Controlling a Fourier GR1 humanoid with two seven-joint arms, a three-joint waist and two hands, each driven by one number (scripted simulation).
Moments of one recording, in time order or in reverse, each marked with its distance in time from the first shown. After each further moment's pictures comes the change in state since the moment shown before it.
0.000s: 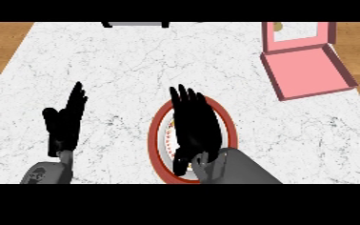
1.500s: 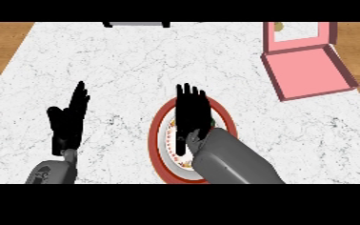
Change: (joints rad) left arm -0.007 -0.057 0.049 0.003 -0.068 -0.025 0.009; right arm -0.110 0.007 0.022 0.354 -0.042 -0.103 -0.026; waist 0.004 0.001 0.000
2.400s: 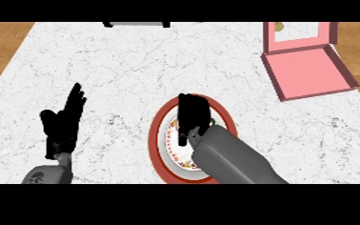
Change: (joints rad) left arm 0.036 -0.010 0.038 -0.054 -0.034 -0.047 0.026; right arm -0.035 0.007 0.043 0.202 -0.046 -0.126 -0.083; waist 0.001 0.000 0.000
